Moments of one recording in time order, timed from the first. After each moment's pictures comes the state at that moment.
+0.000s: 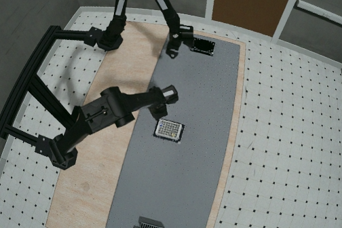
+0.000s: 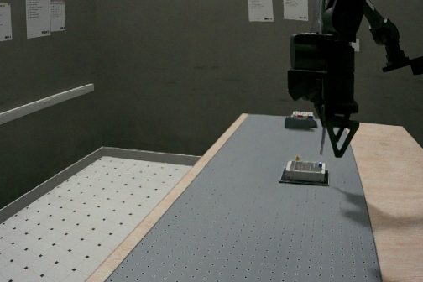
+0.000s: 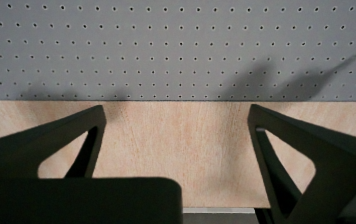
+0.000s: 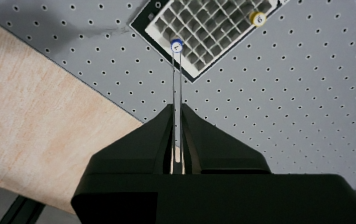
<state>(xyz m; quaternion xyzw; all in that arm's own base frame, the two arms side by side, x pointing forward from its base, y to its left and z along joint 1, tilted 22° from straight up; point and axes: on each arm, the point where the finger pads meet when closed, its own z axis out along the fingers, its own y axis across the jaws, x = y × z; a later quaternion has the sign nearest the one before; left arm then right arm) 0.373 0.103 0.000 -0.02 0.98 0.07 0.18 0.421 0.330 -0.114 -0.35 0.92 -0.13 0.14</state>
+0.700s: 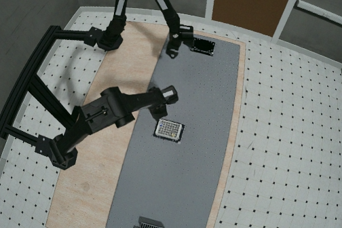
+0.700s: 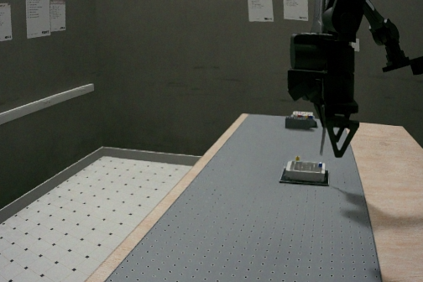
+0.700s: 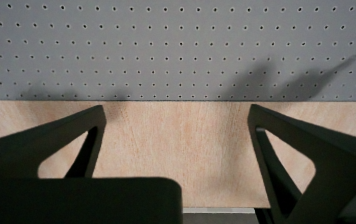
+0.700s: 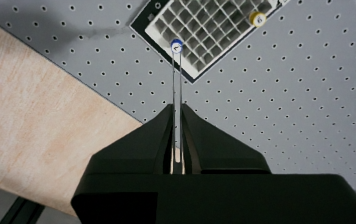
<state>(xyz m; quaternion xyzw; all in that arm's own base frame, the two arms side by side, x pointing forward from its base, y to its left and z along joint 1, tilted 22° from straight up) 0.373 0.103 0.000 -0.02 0.98 0.07 0.18 0.421 0.329 -0.115 -0.35 0.92 -0.13 0.14</state>
